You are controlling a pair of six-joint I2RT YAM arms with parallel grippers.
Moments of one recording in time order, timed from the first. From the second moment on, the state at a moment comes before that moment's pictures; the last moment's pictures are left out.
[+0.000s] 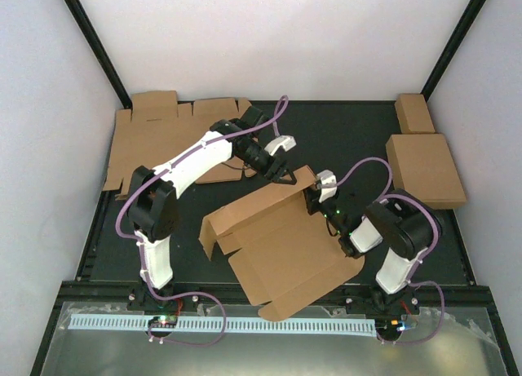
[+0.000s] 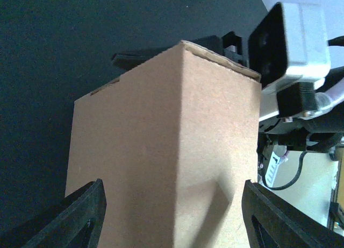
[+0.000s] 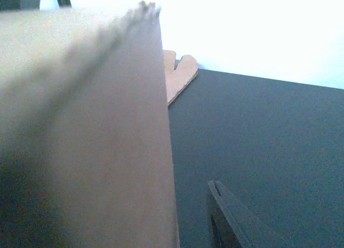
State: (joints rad) left arm -0.59 1.92 1.67 -0.89 0.76 0.00; right arm 0.54 1.76 0.25 1.40 -0.02 0.06
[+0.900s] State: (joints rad) left arm -0.59 1.92 1.66 -0.89 0.76 0.00; right arm 0.54 1.76 0.22 1.39 -0.02 0.06
